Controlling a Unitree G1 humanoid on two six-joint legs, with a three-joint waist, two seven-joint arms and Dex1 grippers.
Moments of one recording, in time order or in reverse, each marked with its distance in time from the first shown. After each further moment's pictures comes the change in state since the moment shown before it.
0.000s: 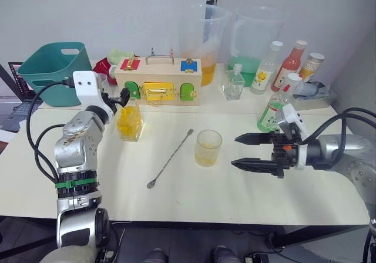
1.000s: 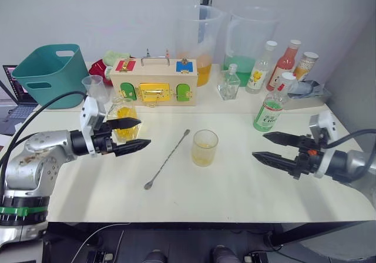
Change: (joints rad) left arm 0.384 0.419 -0.153 -0.166 -0.299 -0.048 -0.901; right arm 0.315 0.074 -0.295 -0.055 -0.047 -0.096 -0.129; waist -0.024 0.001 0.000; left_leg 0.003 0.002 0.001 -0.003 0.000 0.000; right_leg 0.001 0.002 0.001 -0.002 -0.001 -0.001
